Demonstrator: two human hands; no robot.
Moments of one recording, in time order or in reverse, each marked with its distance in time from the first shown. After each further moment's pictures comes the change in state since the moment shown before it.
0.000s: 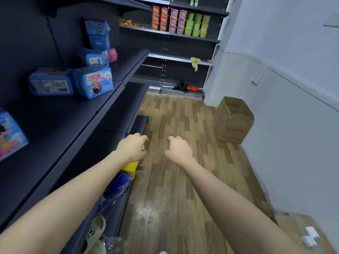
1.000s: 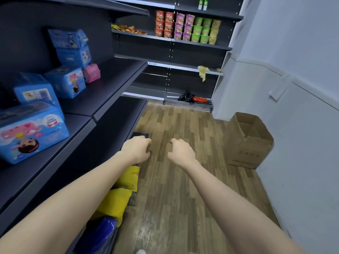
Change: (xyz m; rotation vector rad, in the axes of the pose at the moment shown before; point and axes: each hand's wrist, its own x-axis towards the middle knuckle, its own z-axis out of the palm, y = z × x) left_hand 0.335 0.002 -0.016 0.071 0.017 0.015; right_hand 0.326 0.061 -0.061 0.012 0.004 -0.036
